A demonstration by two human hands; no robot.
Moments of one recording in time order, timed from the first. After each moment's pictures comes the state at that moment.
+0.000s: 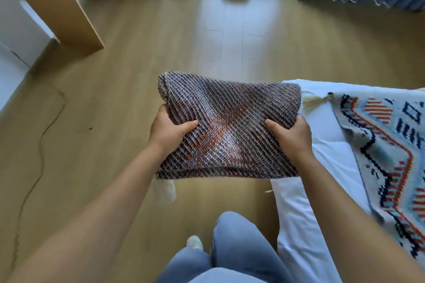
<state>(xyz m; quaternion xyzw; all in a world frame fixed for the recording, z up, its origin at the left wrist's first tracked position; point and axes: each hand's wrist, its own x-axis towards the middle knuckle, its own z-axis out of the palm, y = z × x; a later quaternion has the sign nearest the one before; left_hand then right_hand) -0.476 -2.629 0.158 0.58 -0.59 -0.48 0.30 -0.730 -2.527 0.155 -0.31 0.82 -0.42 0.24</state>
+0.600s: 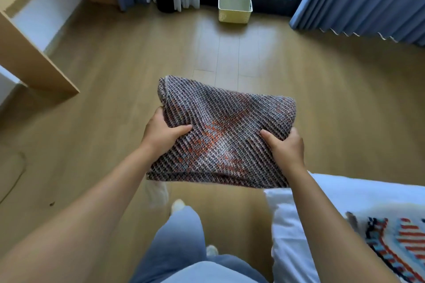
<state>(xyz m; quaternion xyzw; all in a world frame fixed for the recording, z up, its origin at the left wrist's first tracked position) -0.679 -3.056 0.157 0.57 -0.61 -0.48 0.27 -0.934 -2.936 0.145 -0.29 0.82 -0.42 0.25</state>
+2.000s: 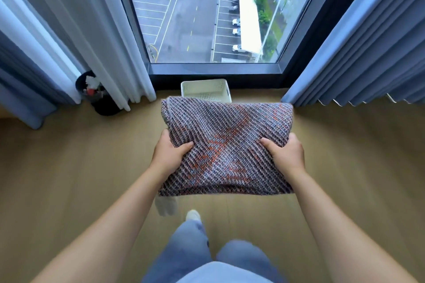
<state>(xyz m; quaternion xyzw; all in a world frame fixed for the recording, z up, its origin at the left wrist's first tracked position) -1.238 -4.089 0.117 0.54 -0.59 -0.55 0.23 -1.470 -3.950 0.132 -0.21 0.86 -0.41 0.22</state>
